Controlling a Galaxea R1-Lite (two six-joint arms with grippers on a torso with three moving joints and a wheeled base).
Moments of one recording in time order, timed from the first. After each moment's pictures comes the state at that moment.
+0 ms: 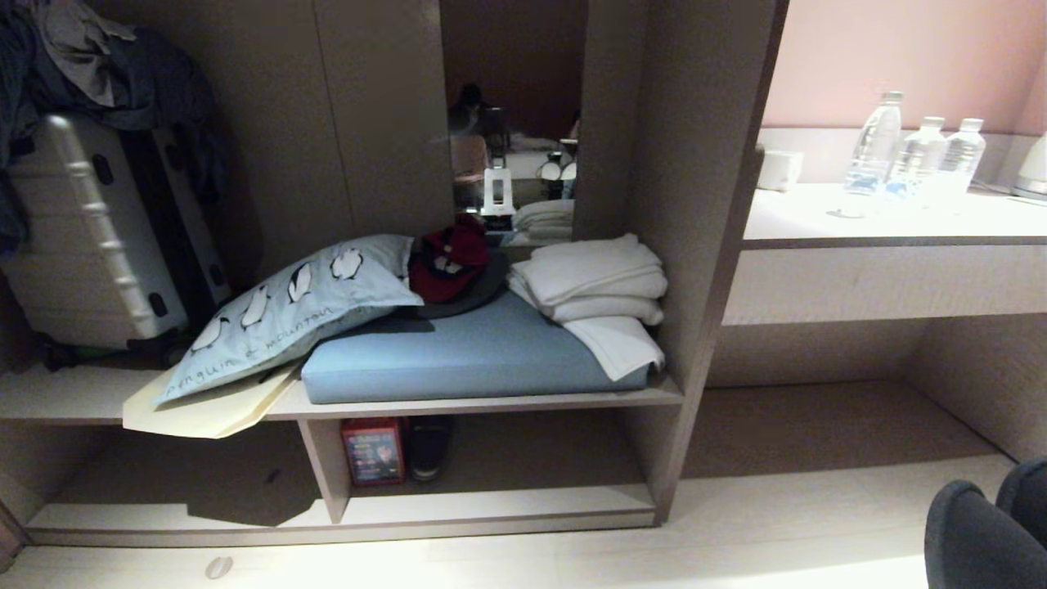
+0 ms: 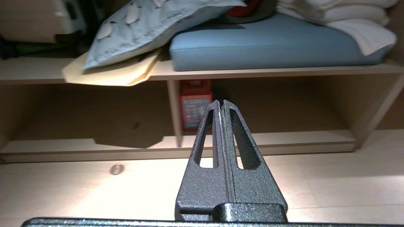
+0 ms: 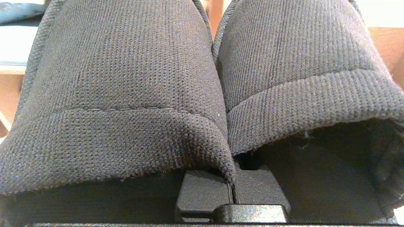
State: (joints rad) left arm 0.00 0.00 0.00 -0.01 0.00 -0.01; right arm 0.01 0.00 0.00 0.00 -0.01 0.00
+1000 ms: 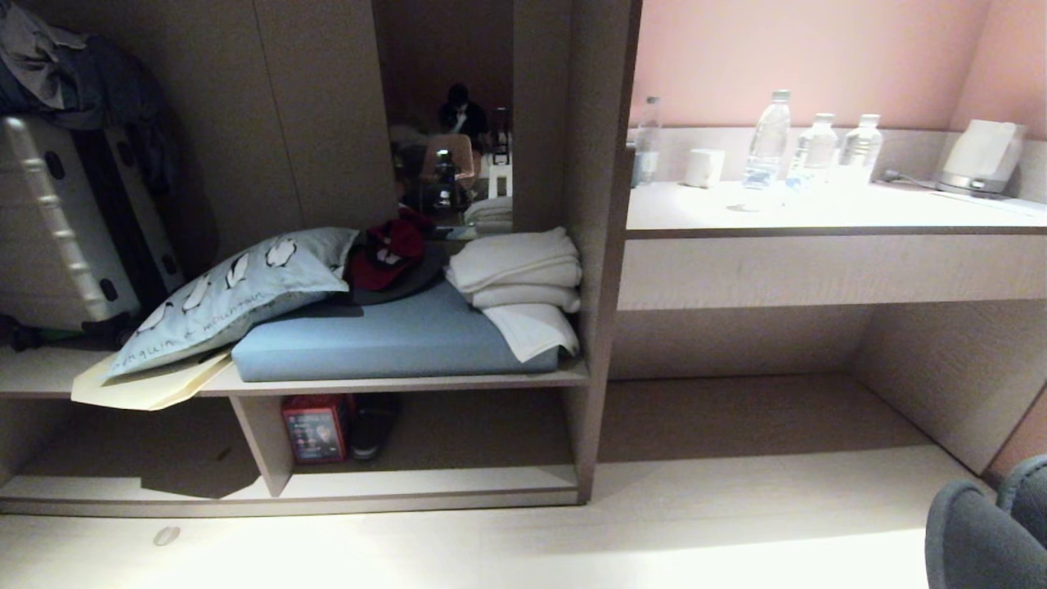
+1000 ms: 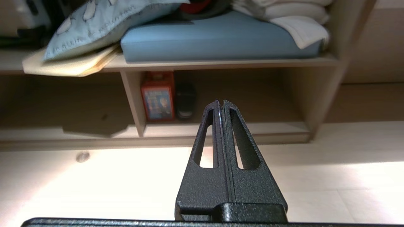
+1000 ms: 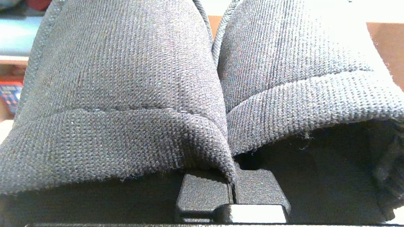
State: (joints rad) left arm 0.00 0.00 0.00 0.00 0.00 -0.02; right arm 0.01 0.00 0.00 0.00 -0.01 0.00
